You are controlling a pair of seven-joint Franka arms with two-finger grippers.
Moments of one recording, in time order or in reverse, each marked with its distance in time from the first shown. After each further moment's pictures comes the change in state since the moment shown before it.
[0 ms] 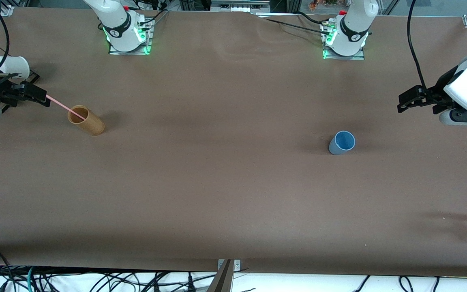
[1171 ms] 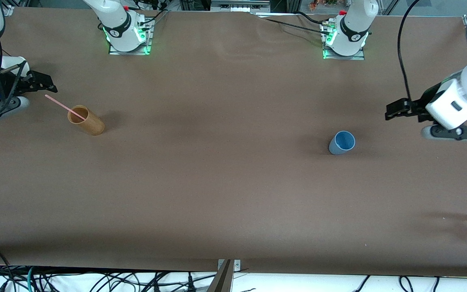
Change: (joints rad) left arm -0.020 0.095 -0.005 -0.002 -0.032 0.003 0.000; right arm -0.008 0.029 -0.035 -0.055 -0.017 -0.124 -0.498
